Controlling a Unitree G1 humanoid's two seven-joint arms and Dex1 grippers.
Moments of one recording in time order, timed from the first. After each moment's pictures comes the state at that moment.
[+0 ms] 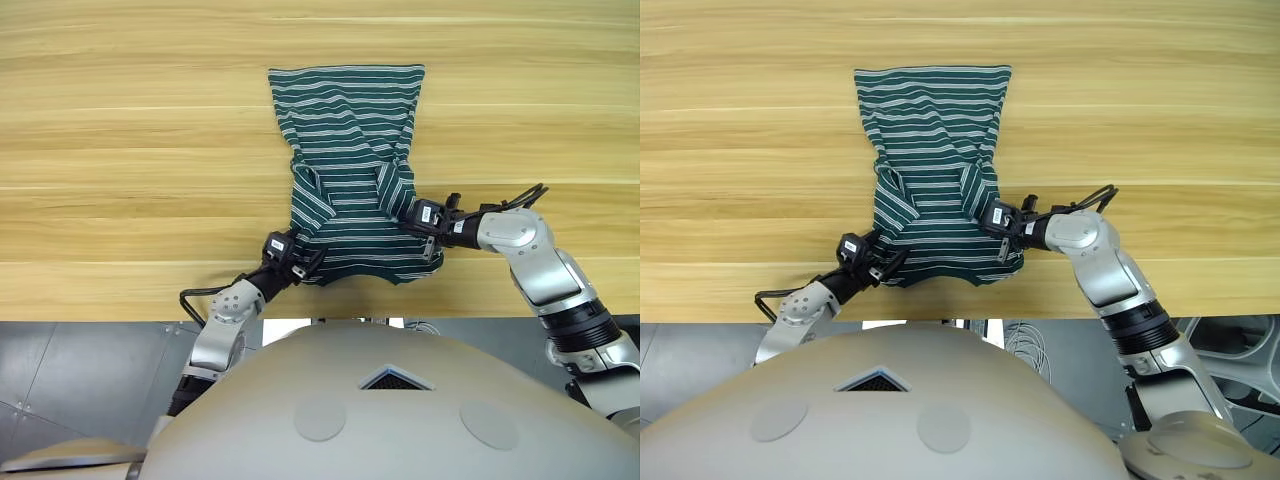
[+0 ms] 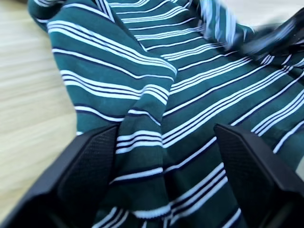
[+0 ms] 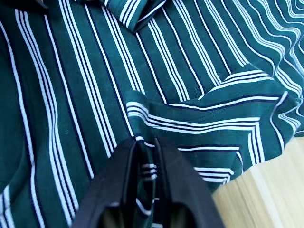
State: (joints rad) left arm 0.54 0.24 -0.29 -0.10 -0.12 0.08 -0.45; right arm 0.09 -0.65 0.39 -0.18 -0.11 0.31 0.89
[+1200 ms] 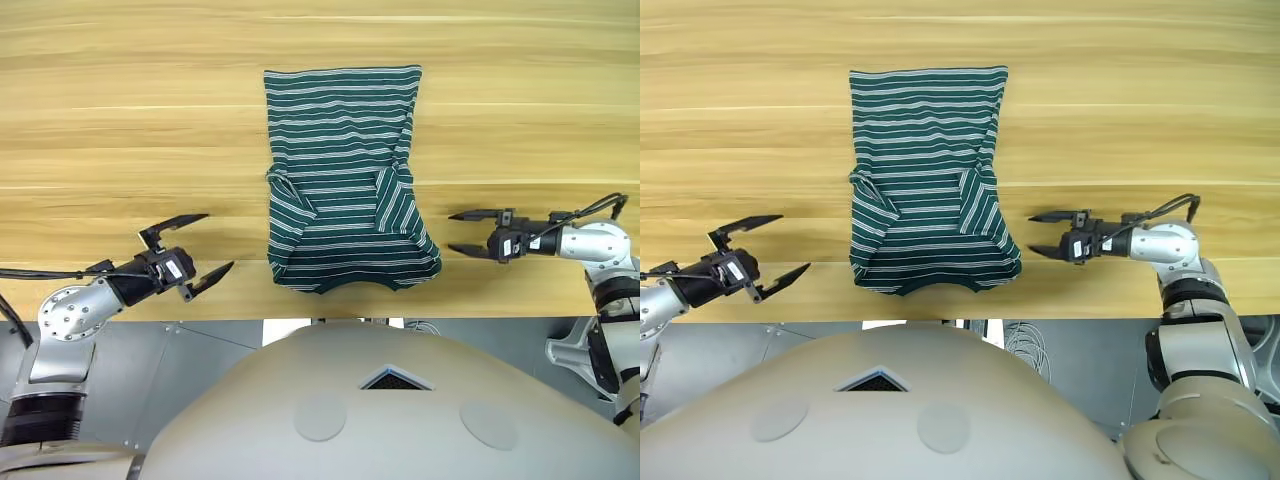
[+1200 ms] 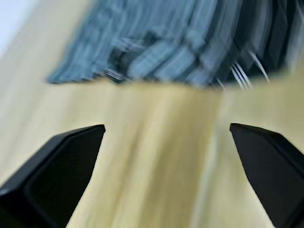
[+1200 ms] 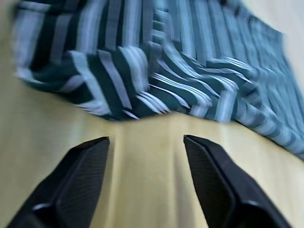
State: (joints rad) left arm 0.57 0.81 0.10 0.04 0.14 -0.62 -0.82; right arm -0.19 -0.73 0.28 1.06 -0.16 -1.31 1.08
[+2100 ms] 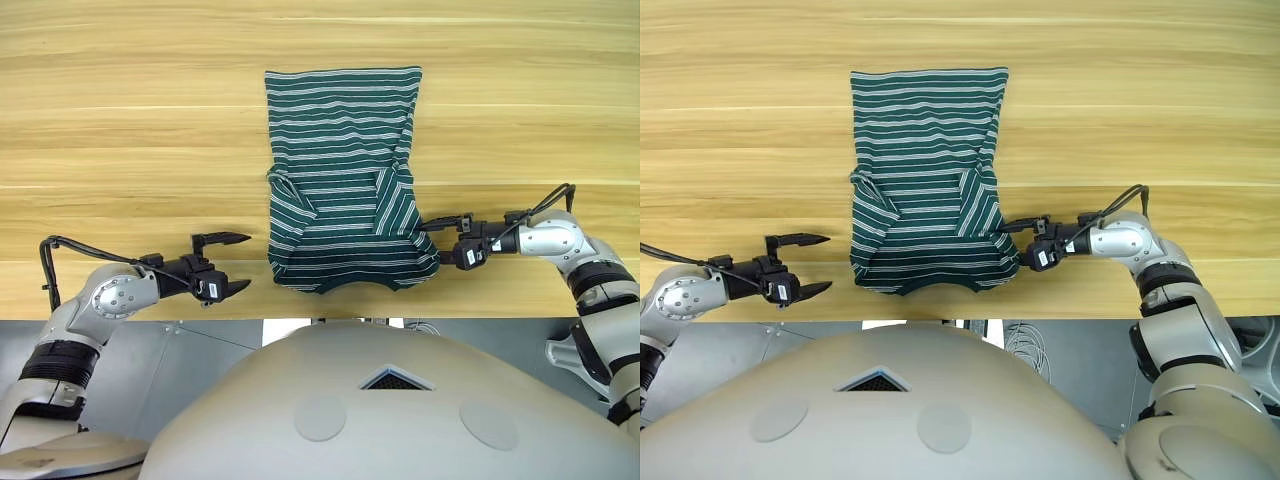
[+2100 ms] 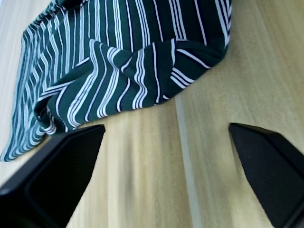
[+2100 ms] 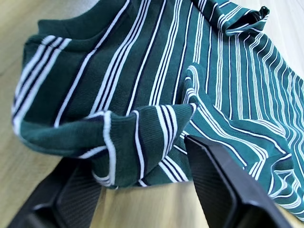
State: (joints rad) left arm 0.31 0.86 -0.20 0.31 0.36 -0.91 -0.66; right arm -0.24 -0.68 0.47 1.00 -0.30 -1.29 0.87
